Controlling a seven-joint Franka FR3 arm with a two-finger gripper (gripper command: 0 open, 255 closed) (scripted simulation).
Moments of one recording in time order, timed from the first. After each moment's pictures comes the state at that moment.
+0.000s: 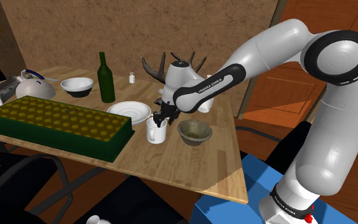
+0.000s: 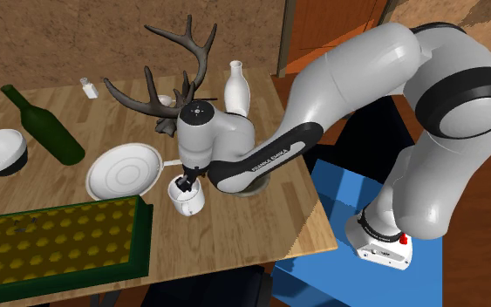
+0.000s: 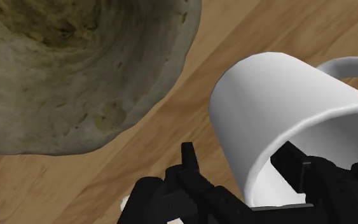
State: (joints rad) arm 0.07 0.15 0.25 -2.16 -0.18 2.51 0.62
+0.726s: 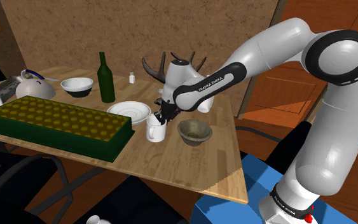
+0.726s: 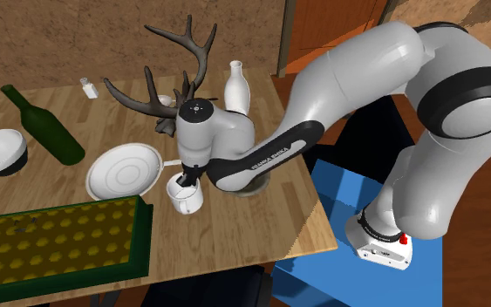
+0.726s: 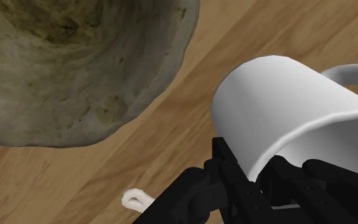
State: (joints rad) arm 0.07 0.15 0.25 -2.16 -0.17 2.50 0.61
